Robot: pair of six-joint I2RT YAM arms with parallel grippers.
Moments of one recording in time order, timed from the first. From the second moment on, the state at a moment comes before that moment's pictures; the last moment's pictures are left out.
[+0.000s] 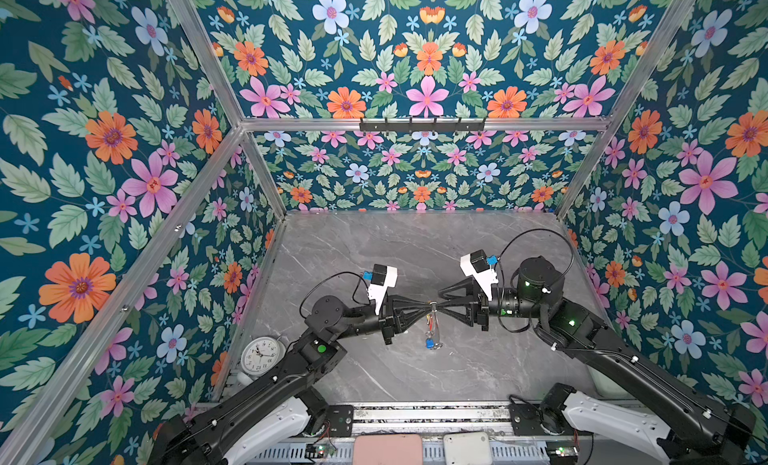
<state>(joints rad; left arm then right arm) -0.79 0.83 0.58 0.50 0.68 -0.61 0.73 0.96 0.95 -0.17 -0.68 0.24</state>
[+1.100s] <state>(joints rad) -0.79 1.01 1.11 -0.59 0.62 -0.07 0.62 1.14 1.07 -0.43 -0.92 0.06</state>
